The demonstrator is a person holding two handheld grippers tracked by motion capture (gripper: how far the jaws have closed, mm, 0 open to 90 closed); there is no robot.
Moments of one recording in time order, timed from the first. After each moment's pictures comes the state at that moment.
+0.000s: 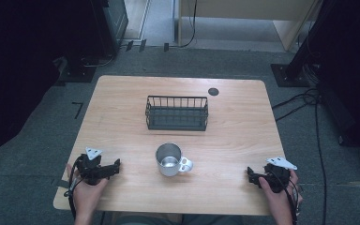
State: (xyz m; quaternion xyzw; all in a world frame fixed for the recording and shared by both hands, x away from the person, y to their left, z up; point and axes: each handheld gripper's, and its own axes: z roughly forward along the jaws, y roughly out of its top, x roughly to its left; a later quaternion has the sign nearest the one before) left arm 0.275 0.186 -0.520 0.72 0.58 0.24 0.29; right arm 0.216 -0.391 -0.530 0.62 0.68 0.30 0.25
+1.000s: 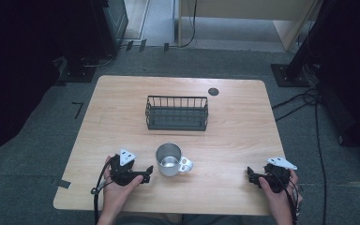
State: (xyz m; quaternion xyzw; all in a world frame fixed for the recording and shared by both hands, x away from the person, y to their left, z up) left arm 0.251 0.086 -0.493 0.79 0.47 0.17 0.36; right arm 0.216 -0.391 -0.530 0.62 0.68 0.30 0.25
